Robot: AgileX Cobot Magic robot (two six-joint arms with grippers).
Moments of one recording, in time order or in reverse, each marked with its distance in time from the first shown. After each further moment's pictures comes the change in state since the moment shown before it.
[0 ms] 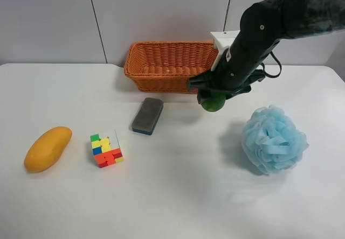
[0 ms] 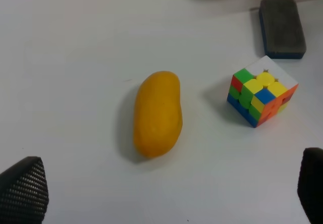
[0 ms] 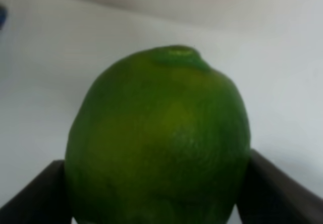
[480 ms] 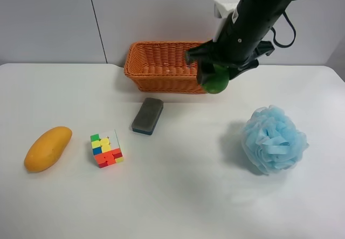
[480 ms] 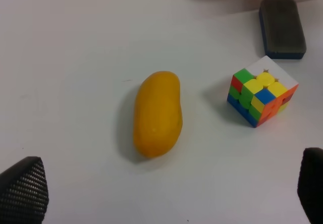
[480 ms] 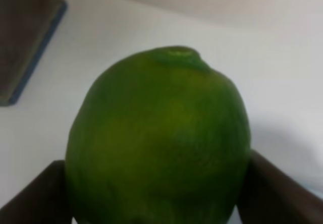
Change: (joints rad) left arm 0.000 0.000 0.000 0.000 0.000 0.000; right arm 0.035 -0.098 -0.168 0.045 0.277 -0.059
